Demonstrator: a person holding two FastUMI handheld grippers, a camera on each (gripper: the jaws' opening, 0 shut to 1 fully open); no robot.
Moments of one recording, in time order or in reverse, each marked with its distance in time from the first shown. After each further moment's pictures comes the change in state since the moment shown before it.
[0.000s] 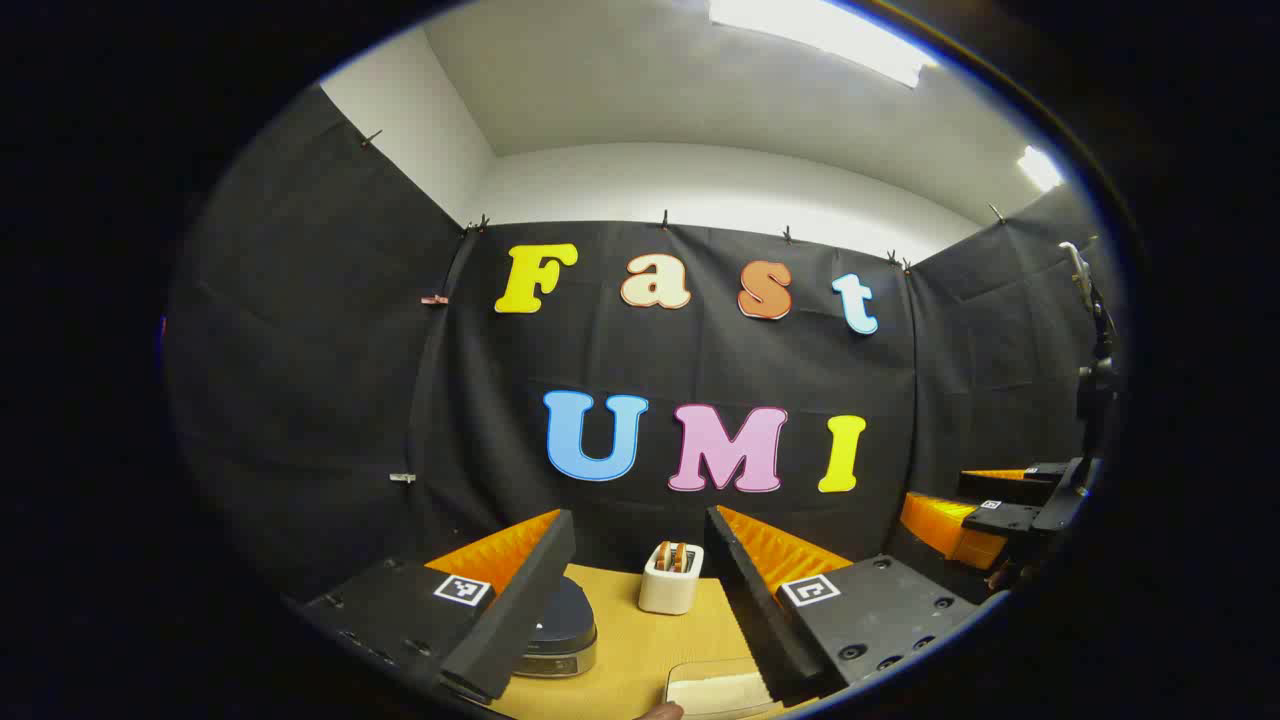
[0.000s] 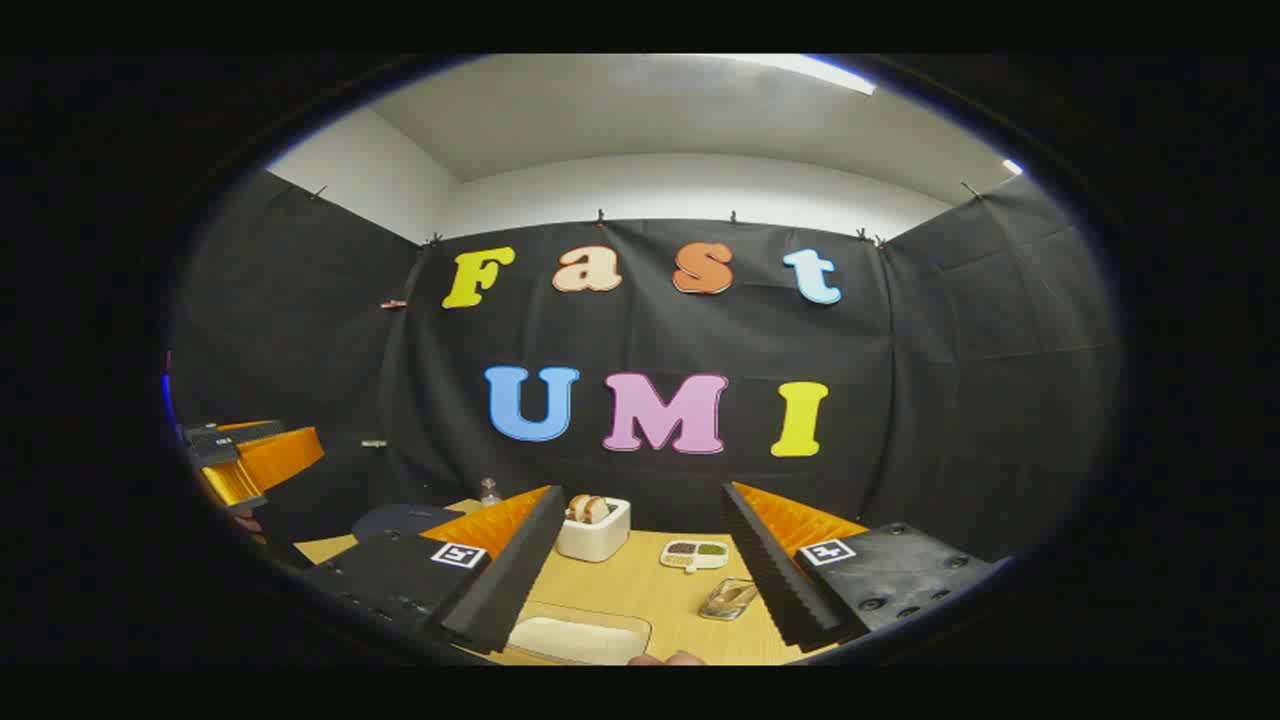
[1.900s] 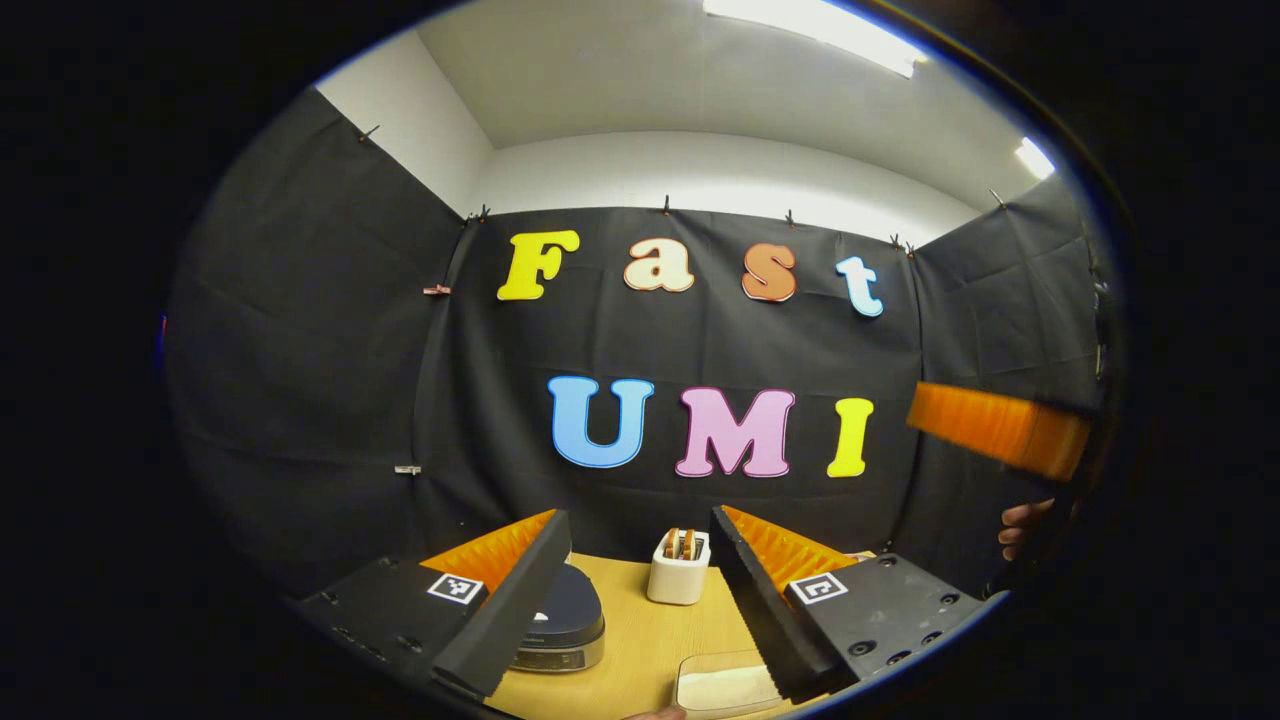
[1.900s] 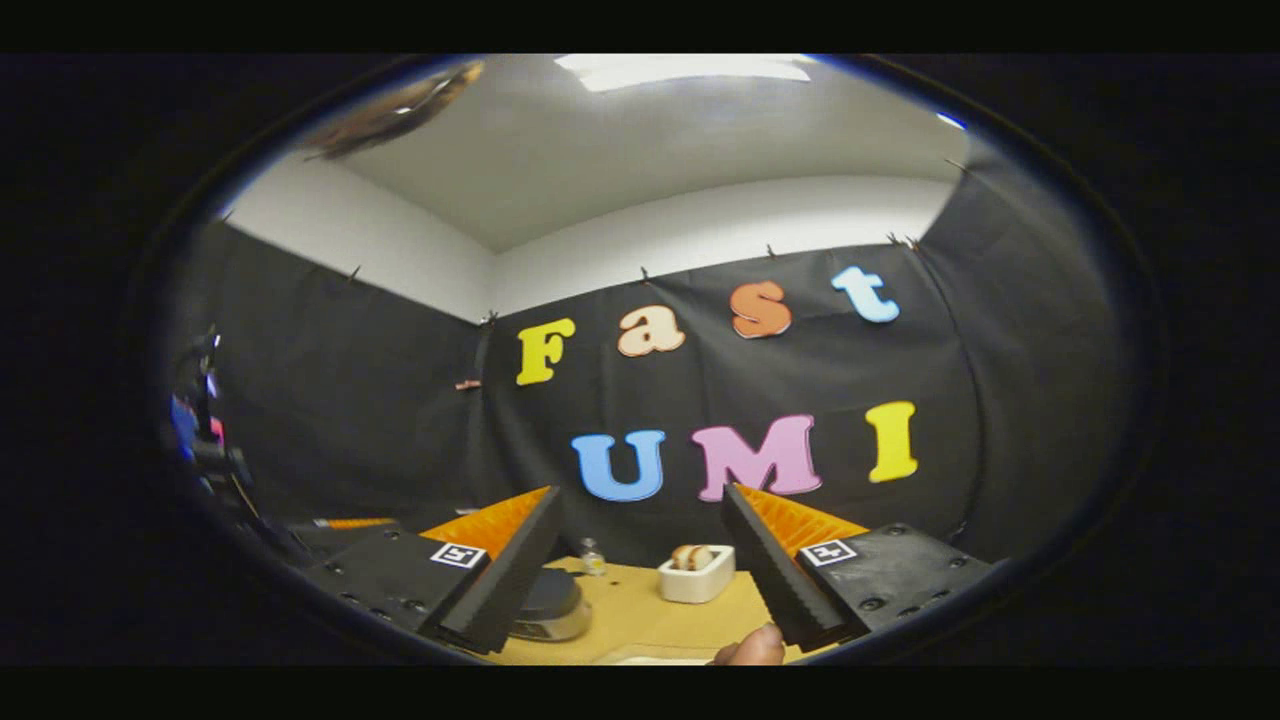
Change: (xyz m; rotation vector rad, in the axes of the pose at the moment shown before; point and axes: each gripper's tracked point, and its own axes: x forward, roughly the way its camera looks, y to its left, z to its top) left arm 0.009 0.012 -0.034 -0.003 0.050 0.015; right arm -0.003 0.041 0.055 0.268 -0.186 0.177
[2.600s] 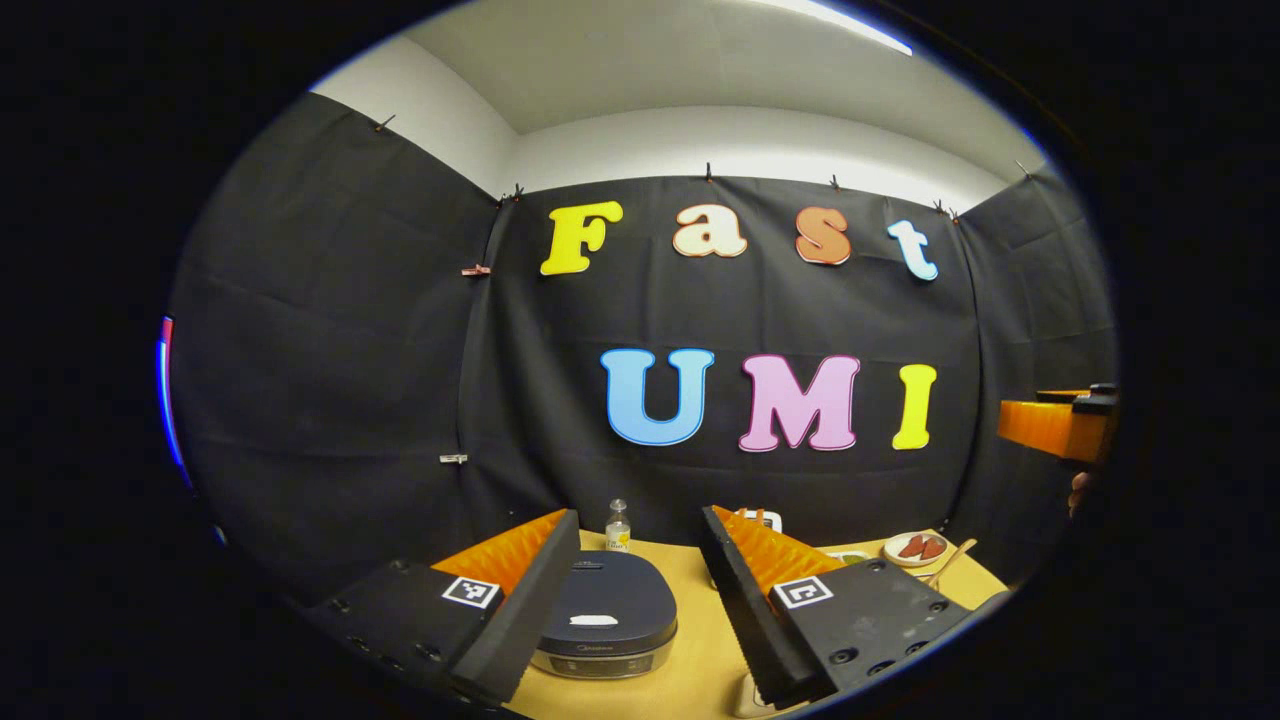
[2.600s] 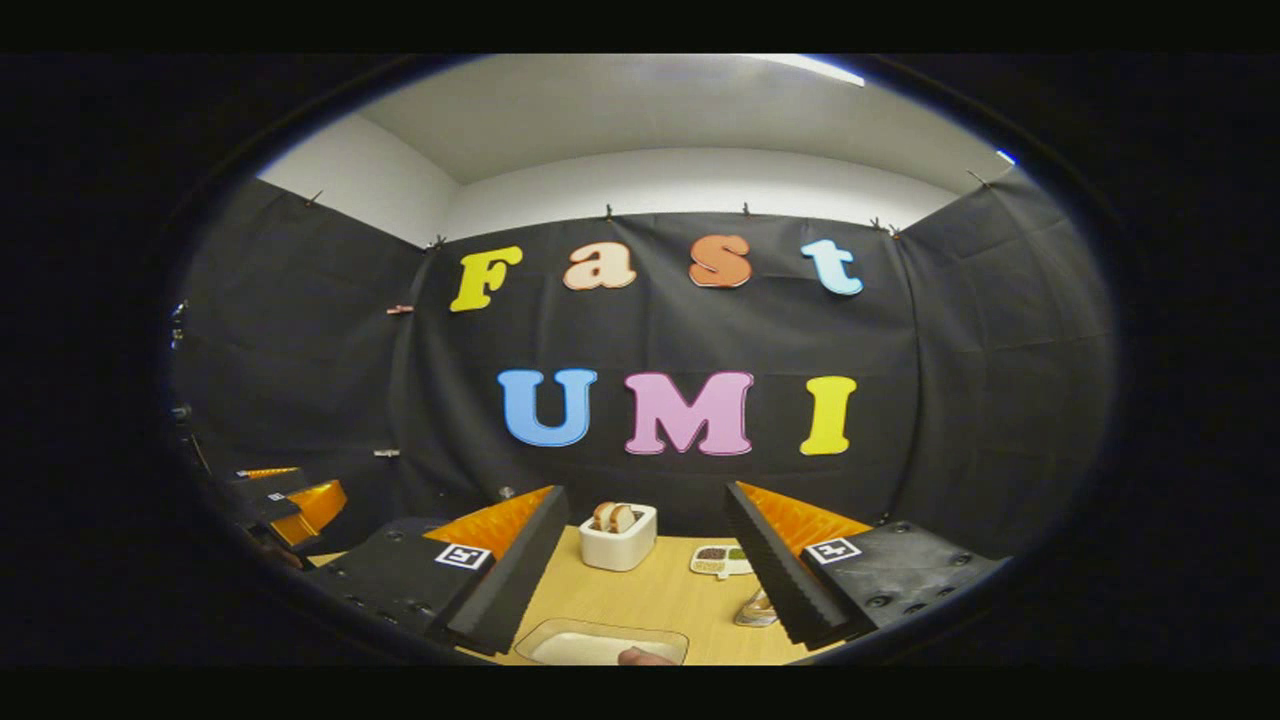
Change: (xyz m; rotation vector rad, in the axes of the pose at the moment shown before) left arm 0.056 0.080 -0.046 0.058 0.076 0.133; right arm 0.035 -0.017 -0.071 -0.222 0.217 -0.121
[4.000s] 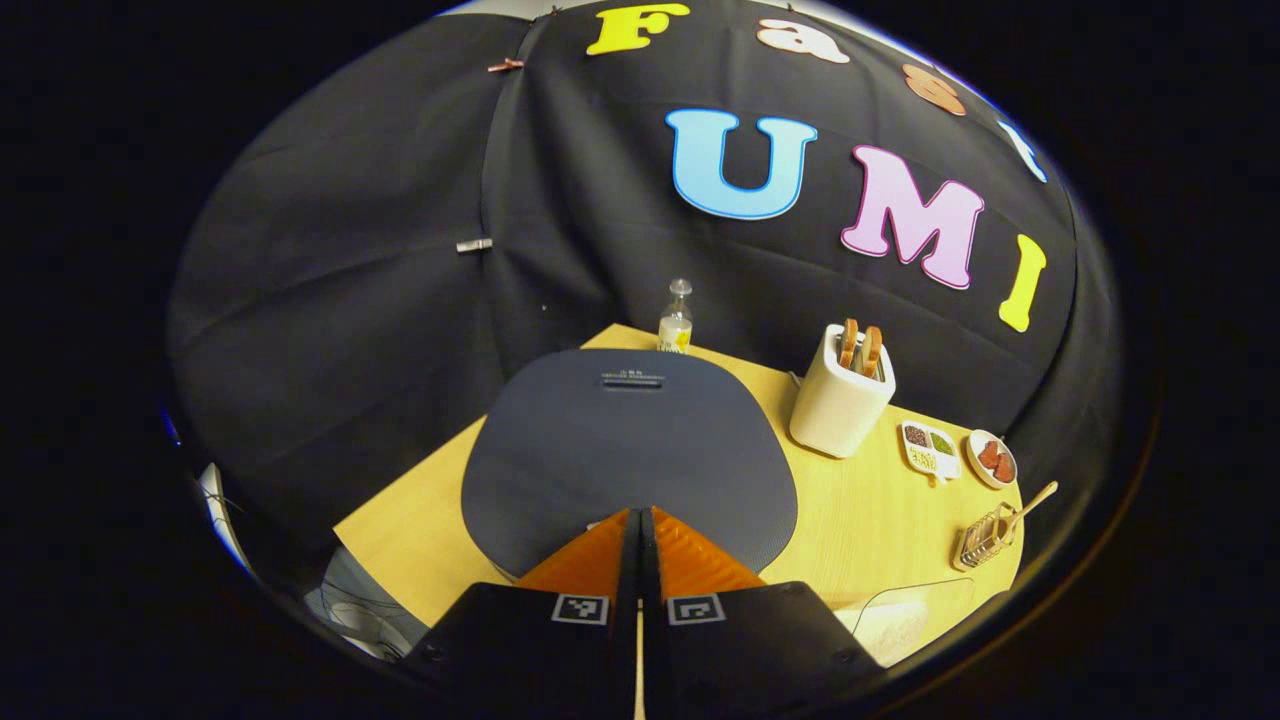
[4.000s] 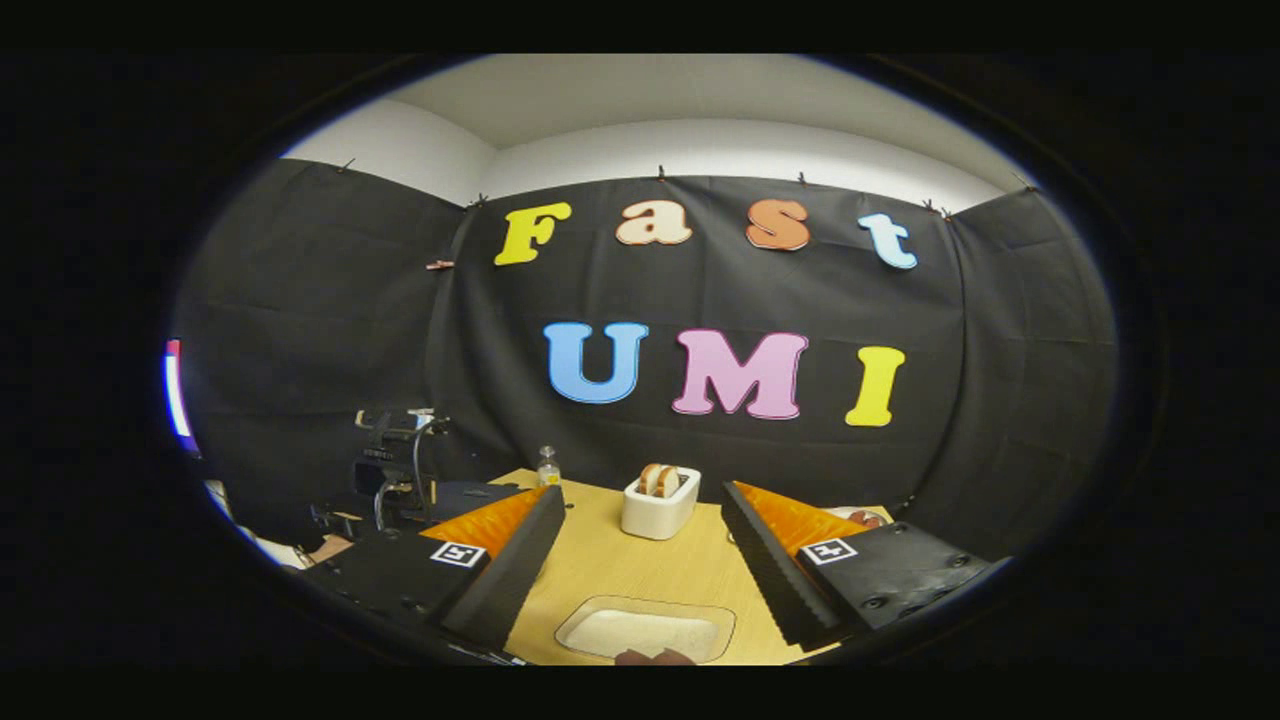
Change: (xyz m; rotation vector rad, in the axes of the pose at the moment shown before) left arm 0.110 0.042 -0.229 -0.129 0.670 0.127; right arm -0.001 0.052 -0.043 -0.041 0.144 0.063
